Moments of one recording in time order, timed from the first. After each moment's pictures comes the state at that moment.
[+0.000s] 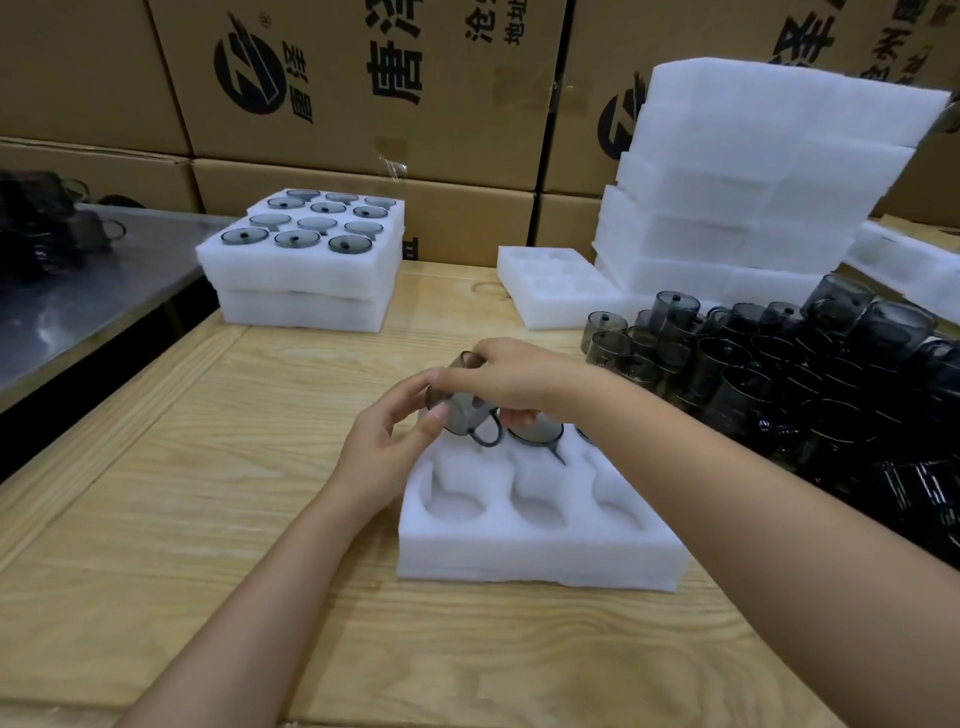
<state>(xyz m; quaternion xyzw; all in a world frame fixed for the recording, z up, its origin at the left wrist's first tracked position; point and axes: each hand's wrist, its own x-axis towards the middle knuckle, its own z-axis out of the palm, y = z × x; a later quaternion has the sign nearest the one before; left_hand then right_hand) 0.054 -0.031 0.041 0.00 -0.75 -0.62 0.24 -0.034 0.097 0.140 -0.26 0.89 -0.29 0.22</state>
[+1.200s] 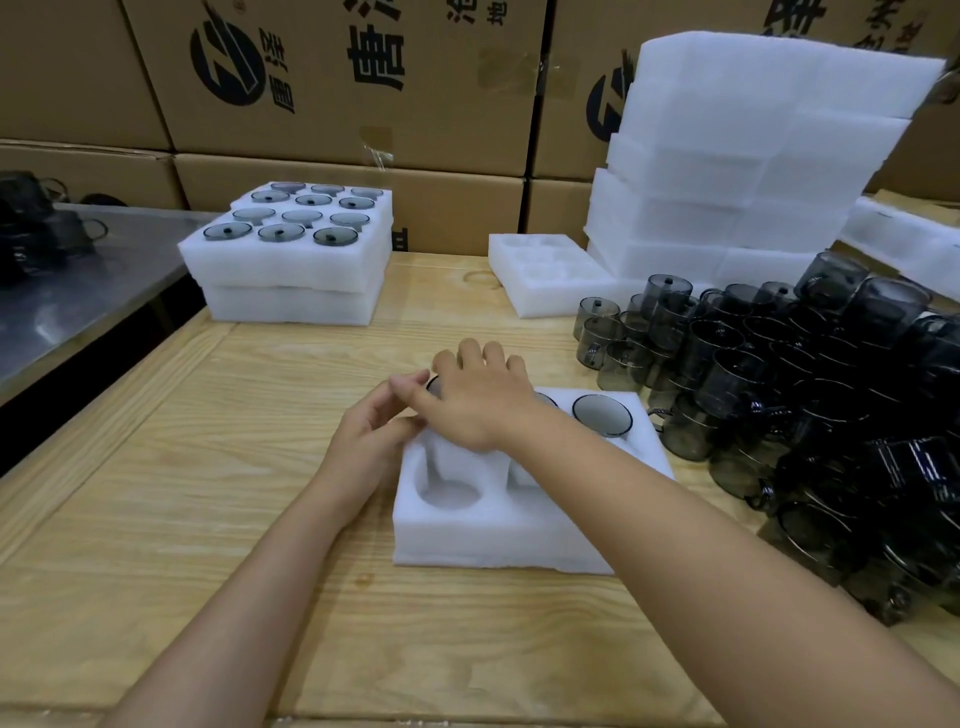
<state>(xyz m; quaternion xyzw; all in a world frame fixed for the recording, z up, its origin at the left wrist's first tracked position) 0.052 -0.032 0.039 0.03 -0.68 -0.71 0.17 -0.019 0.079 0.096 -0.32 0.94 -0.07 0.05</state>
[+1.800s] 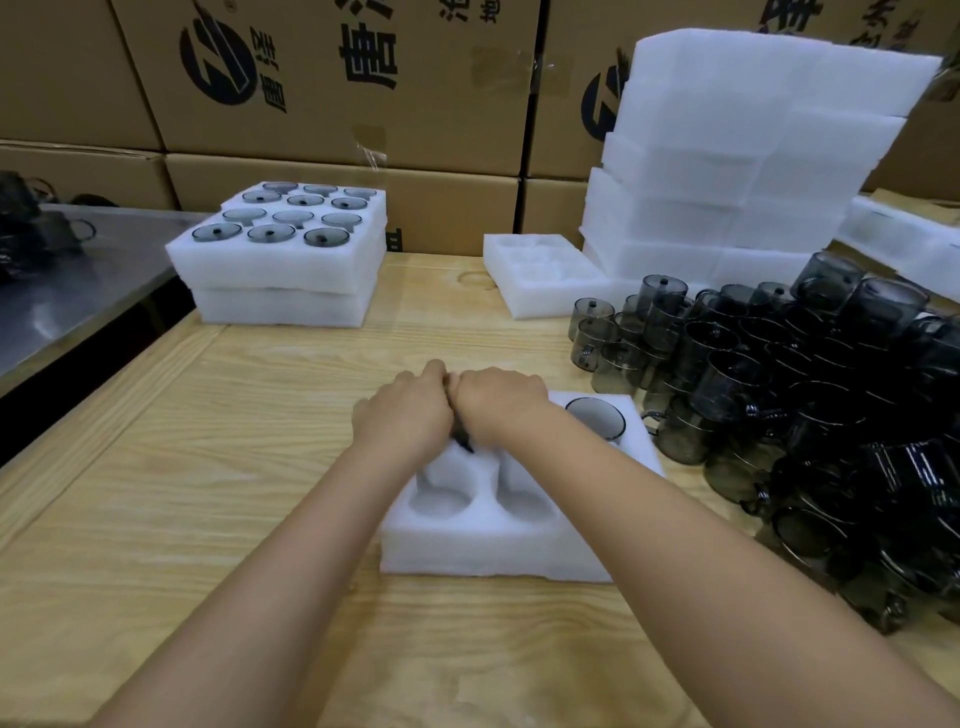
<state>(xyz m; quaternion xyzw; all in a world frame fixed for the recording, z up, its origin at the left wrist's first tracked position) 0.005 -0.002 0.069 0.19 -0.96 -0.17 0.06 -0.043 0.091 0.089 -0.30 0.95 -0.03 0.08</state>
